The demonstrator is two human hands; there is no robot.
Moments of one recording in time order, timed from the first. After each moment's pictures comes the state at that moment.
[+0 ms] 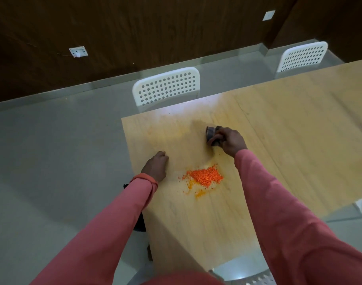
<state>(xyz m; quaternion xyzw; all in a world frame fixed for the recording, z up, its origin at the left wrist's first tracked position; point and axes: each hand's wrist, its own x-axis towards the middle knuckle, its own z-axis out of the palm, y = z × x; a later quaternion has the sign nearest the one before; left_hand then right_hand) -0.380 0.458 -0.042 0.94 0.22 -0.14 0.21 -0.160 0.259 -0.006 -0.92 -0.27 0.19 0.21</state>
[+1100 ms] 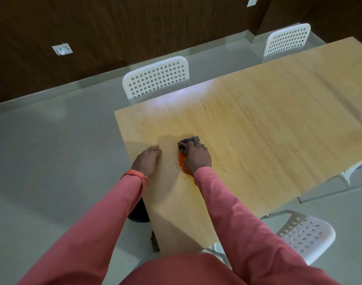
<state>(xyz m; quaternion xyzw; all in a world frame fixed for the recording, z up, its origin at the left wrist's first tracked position) -0.410 0.463 -0.041 0.95 0.19 -0.10 0.24 -0.316 0.297 -0.012 -0.95 -0.23 0.17 0.11</state>
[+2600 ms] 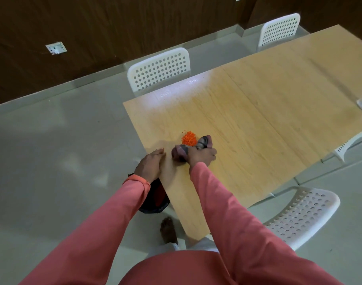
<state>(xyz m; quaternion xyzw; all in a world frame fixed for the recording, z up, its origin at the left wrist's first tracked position) -0.491 0.471 -0.047 0.96 0.16 -0.06 0.24 -0.401 0.335 0.001 -0.78 0.32 0.17 0.52</state>
